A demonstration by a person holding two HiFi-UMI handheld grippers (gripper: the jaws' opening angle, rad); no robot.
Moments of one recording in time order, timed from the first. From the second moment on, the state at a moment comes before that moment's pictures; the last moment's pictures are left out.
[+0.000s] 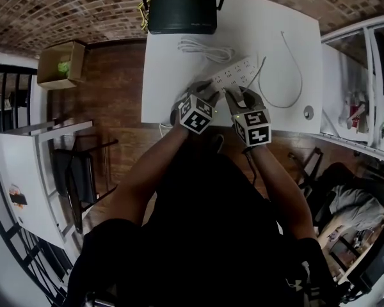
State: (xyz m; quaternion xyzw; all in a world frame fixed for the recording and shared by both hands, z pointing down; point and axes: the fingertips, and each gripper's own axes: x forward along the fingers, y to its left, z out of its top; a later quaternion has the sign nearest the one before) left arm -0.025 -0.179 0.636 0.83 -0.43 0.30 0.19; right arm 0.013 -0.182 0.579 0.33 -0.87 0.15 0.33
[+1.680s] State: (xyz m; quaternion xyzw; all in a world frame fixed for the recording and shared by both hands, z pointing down) left arm 0.014 -0.121 0.527 0.84 -0.44 0.18 0.26; right arm 0.182 -0.209 0.618 0.45 -0.73 0.52 0.01
